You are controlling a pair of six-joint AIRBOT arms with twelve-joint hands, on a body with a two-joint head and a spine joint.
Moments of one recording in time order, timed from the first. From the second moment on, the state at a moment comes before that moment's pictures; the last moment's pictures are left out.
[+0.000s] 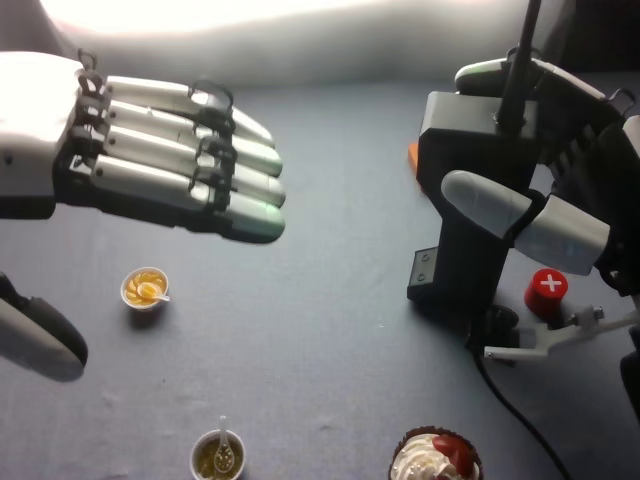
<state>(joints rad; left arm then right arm) 0.30 -0.50 1.36 1.33 -1.34 -0.25 -0.68 -1.41 1.26 0.42 1.60 0.07</state>
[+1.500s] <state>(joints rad) 0.29 -0.50 1.36 1.33 -1.35 -0.26 -0.70 -1.41 1.27 0.41 1.62 0.08</state>
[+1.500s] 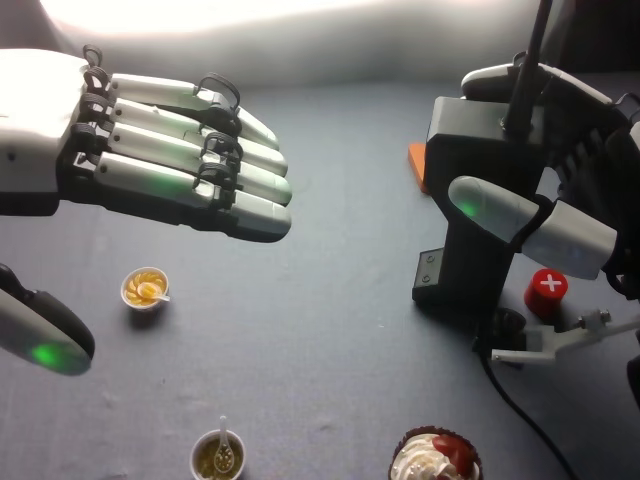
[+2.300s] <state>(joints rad) 0.28 -0.50 1.36 1.34 -1.36 -0.26 -0.70 -1.41 1.28 0.41 1.62 0.08</state>
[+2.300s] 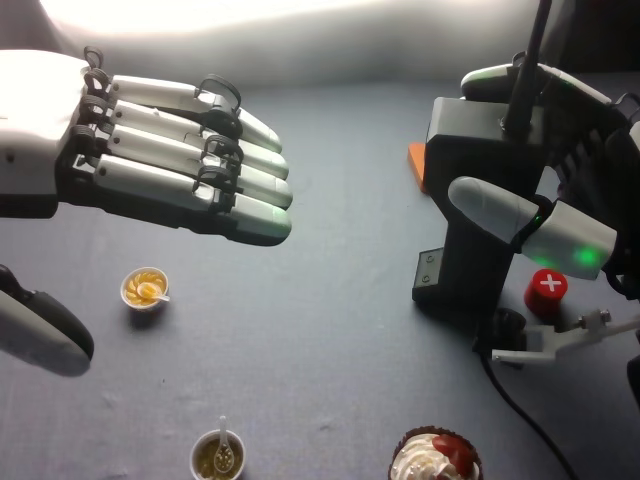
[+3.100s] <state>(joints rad) 0.28 -0.51 1.36 1.34 -1.36 -0.27 -0.70 -1.41 1.28 0.41 1.62 0.07</state>
